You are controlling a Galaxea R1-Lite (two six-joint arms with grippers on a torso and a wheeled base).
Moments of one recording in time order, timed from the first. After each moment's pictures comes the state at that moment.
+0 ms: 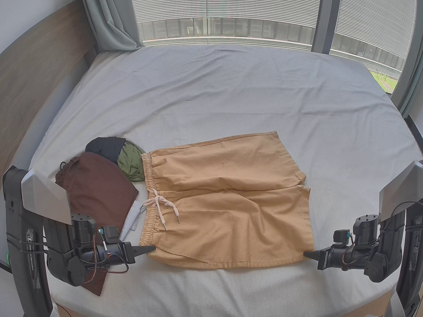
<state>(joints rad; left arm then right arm) -0.08 2.41 -0.27 -1.55 -0.78 -0.40 0.14 2.34 -0.08 -1.54 0.46 0.21</state>
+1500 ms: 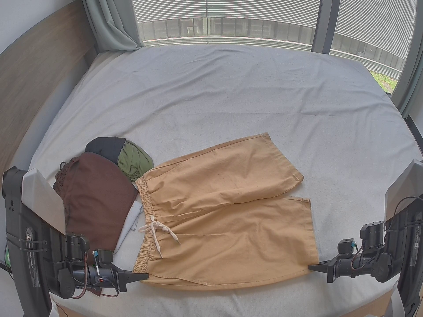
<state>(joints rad) -0.04 2.42 -0.03 -1.55 -0.82 -0.07 0.02 2.37 -0.02 -1.49 0.66 -0.11</state>
